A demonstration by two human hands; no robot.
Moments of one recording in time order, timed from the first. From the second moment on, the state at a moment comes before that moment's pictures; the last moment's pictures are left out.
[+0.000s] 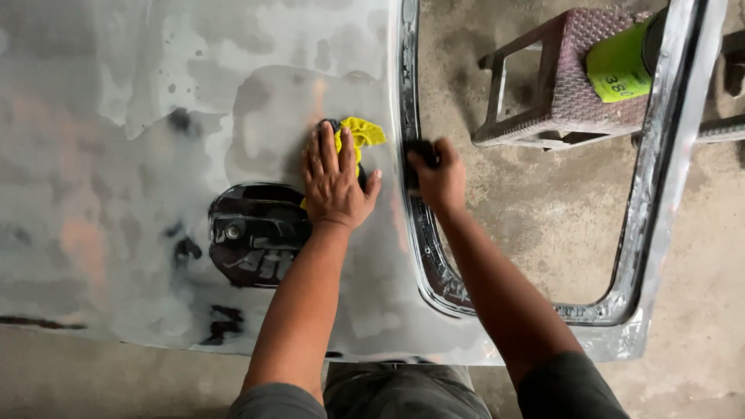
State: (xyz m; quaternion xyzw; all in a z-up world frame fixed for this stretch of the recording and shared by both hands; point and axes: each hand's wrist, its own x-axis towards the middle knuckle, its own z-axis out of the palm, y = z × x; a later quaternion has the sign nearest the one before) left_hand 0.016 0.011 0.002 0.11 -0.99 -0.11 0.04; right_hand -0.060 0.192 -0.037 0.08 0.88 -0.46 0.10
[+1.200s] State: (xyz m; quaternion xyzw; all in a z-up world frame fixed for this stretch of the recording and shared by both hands) left_hand 0.037 0.009 0.000 0.10 -0.99 -0.13 0.04; right_hand -0.009 0.218 -0.029 0.10 0.86 -0.47 0.13
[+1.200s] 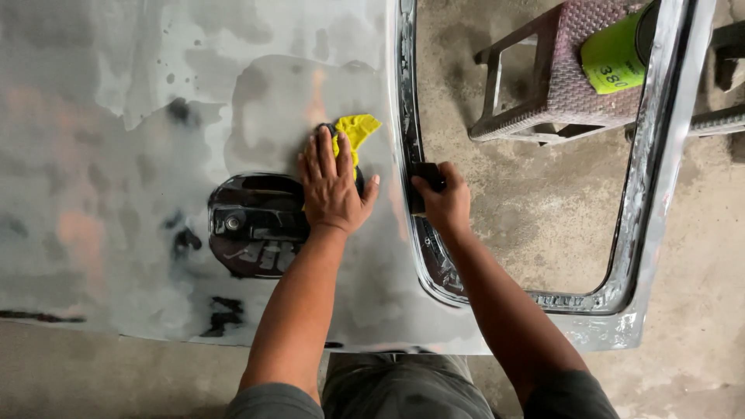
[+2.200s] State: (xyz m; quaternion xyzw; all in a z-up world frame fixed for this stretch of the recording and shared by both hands) left_hand 0.039 0.010 -0.007 0.08 -0.98 -0.14 0.07; right_hand 0.045 0.255 -0.036 -0.02 0.91 -0.40 0.08
